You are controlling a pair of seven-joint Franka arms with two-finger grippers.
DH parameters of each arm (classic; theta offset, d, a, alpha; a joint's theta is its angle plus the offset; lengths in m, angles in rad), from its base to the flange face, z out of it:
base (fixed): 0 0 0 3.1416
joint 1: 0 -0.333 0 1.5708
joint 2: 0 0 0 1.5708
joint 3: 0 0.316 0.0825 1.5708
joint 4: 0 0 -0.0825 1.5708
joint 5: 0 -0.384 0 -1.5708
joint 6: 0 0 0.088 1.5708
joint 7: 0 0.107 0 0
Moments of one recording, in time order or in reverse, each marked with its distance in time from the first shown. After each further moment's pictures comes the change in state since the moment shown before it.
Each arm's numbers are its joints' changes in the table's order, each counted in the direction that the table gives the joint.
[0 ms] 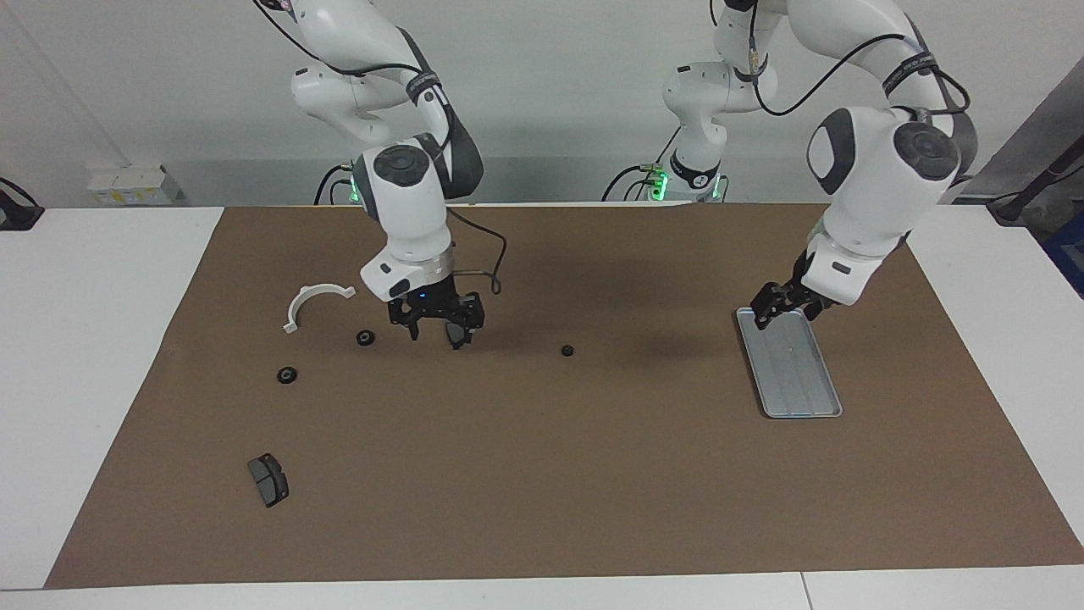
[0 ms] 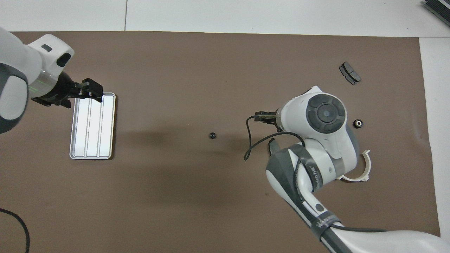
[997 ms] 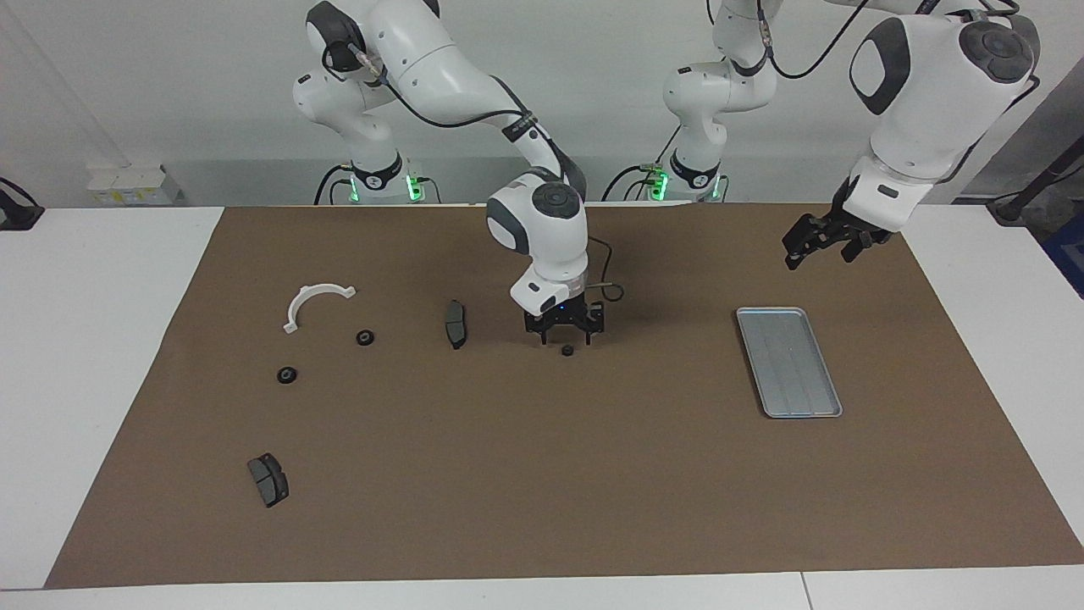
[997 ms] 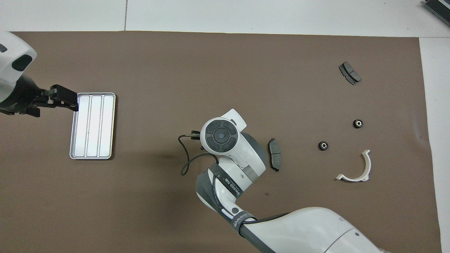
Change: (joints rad) left arm -0.029 -0.112 -0.008 0.025 -0.001 -0.140 0.030; right arm -0.264 0.324 0.000 0.222 0.020 0.098 0.231
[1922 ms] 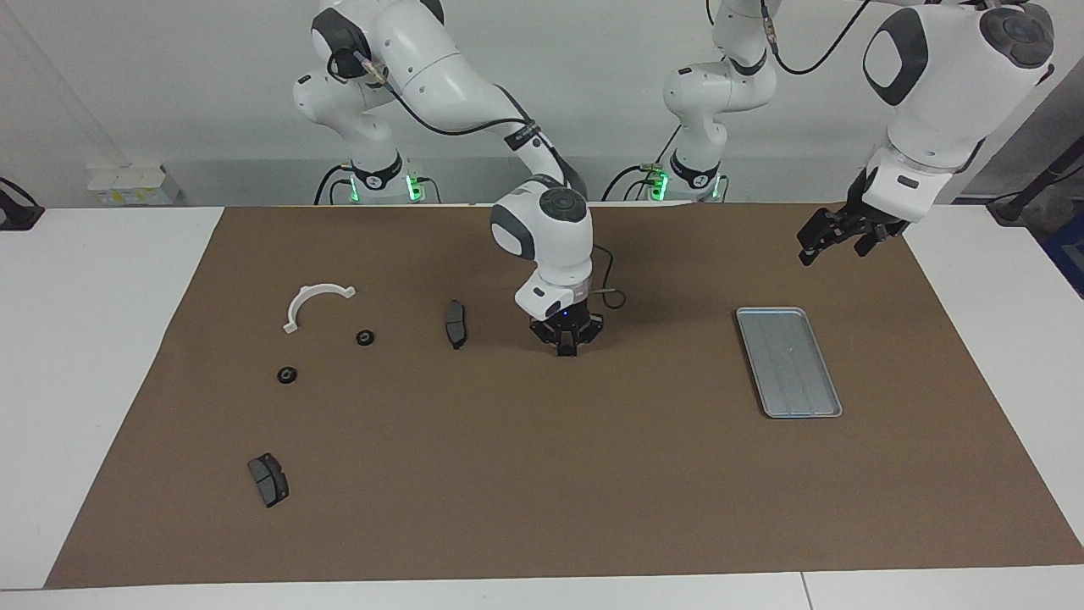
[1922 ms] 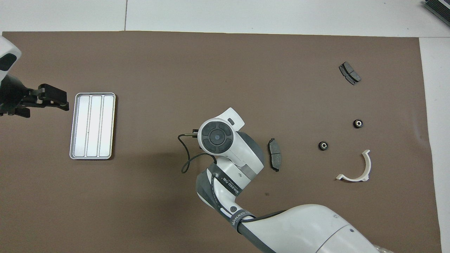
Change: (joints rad) left arm -0.019 -0.018 0.001 0.000 0.000 0.001 0.000; right arm -0.007 0.013 -0.014 0.012 0.055 0.003 0.017
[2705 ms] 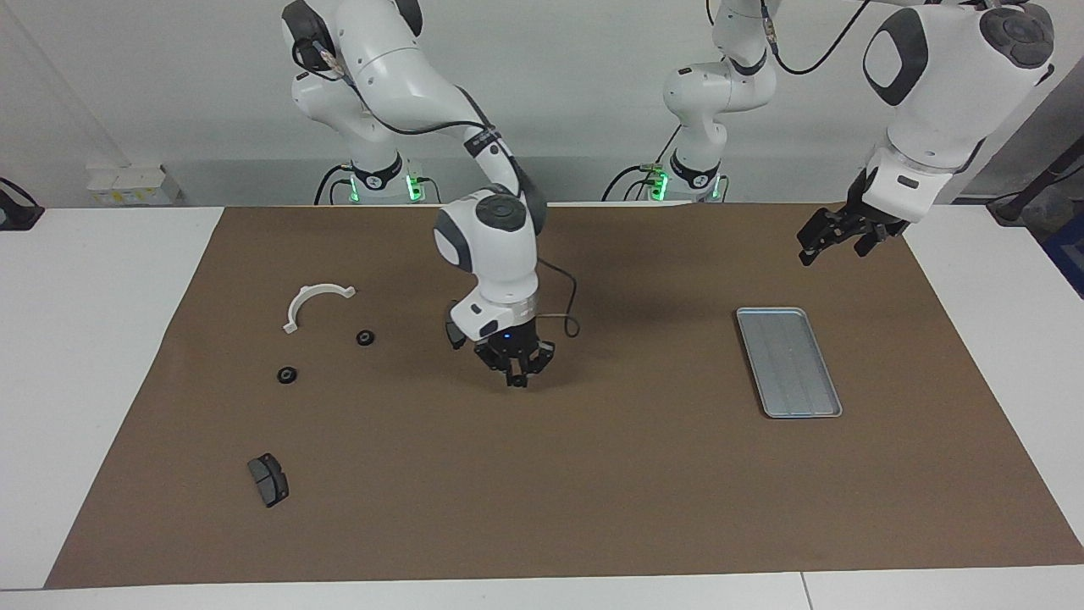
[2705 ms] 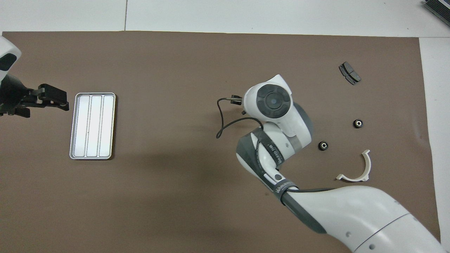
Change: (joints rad) left arm 0.000 0.000 0.000 0.000 0.000 0.000 0.000; right arm 0.242 -0.066 -0.013 0.016 0.044 -0.002 -0.117
